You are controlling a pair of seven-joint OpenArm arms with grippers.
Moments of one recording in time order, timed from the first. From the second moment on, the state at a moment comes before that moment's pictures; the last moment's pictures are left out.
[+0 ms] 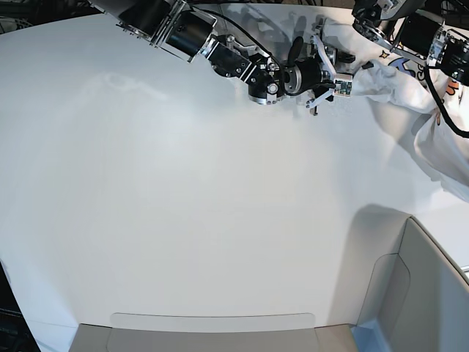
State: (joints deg) left arm -11.4 -15.3 -60.7 111.3 -60.3 3.5 61.6; right arm 13.9 -7.0 -59.9 61.4 11.5 34.9 -19.7
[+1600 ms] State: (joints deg) left arm -0.4 -7.2 -60.1 111.4 -60.1 3.4 63.7; right arm -23.3 6.2 -1.8 103.2 9.1 24.0 -23.8
